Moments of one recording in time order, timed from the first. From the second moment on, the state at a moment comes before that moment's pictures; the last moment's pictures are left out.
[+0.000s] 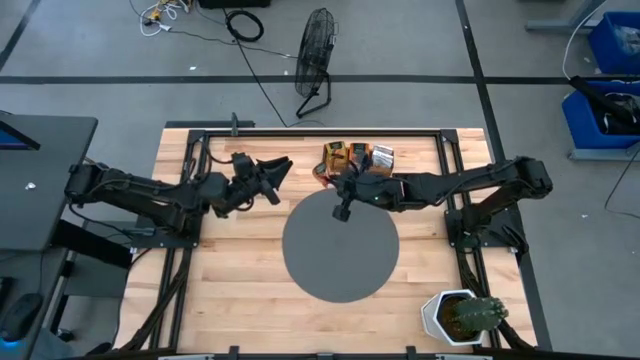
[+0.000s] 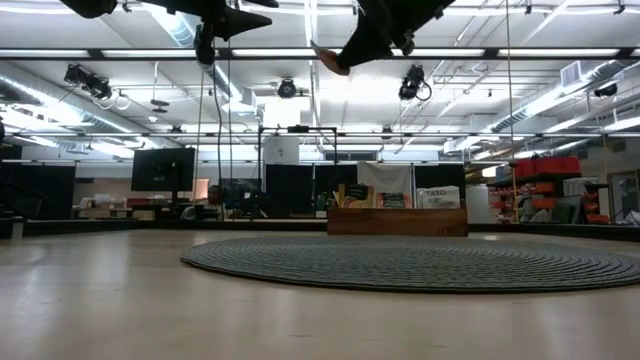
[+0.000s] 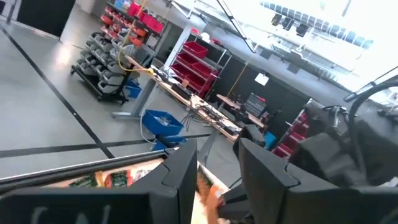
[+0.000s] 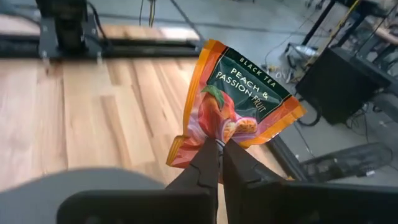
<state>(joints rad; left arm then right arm) -0.07 1.13 0.65 0.67 -0.69 -0.48 0.06 1.49 1.13 -0.14 0.53 -0.02</state>
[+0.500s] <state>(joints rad) 0.00 1.14 0.65 0.68 -0.64 -0.41 0.04 1.55 1.13 0.03 0.54 -0.05</state>
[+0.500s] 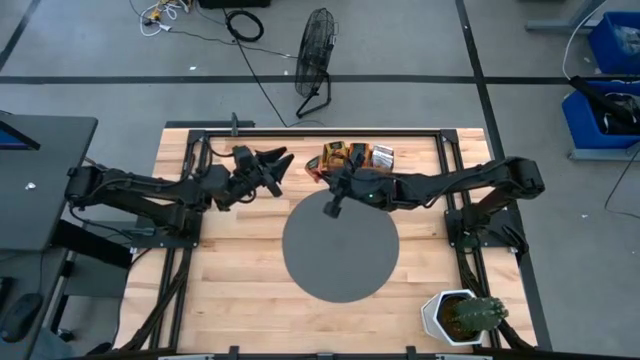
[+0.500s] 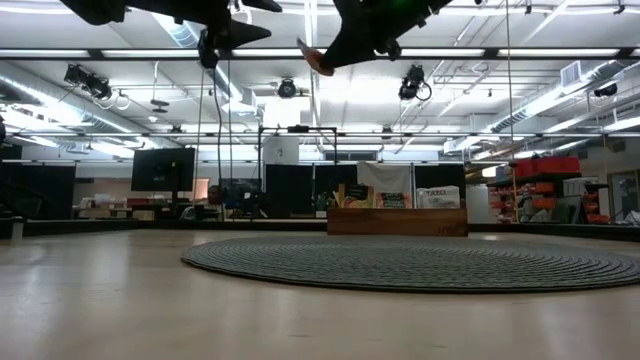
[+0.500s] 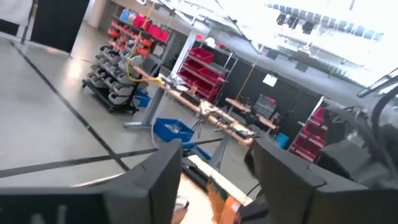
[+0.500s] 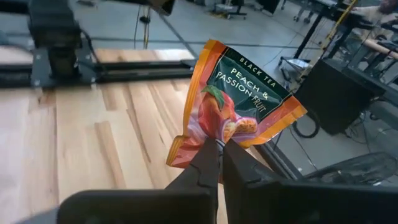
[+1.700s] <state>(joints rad) 0.04 1.28 0.65 0.77 -0.59 -0.54 0.03 1.56 1.18 0.13 0.56 -0.03</state>
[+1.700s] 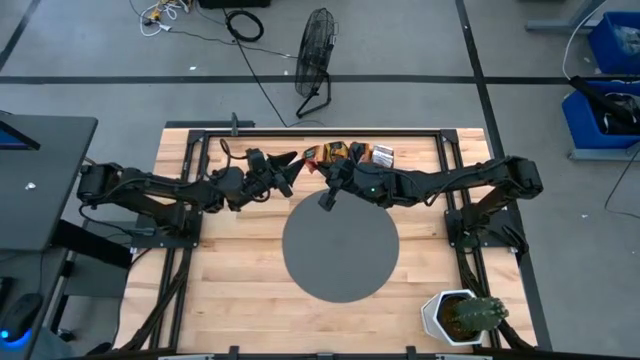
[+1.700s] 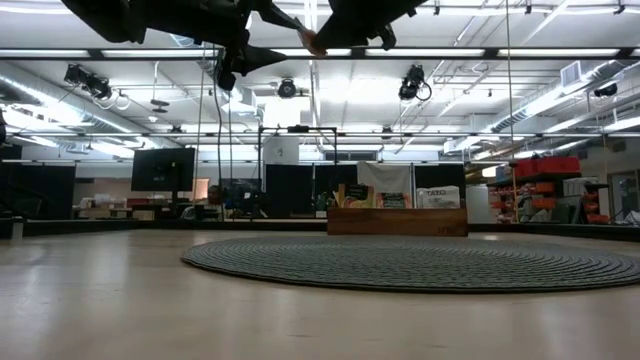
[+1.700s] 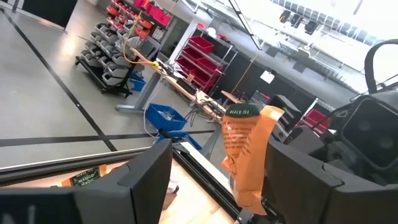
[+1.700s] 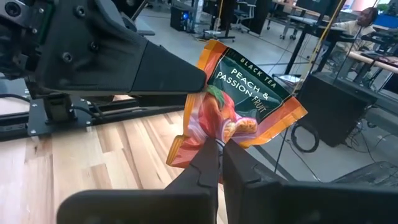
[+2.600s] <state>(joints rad) 0.04 1.34 0.69 0.79 -0.55 -0.54 0.03 1.57 1.18 0.15 0.53 -0.03</state>
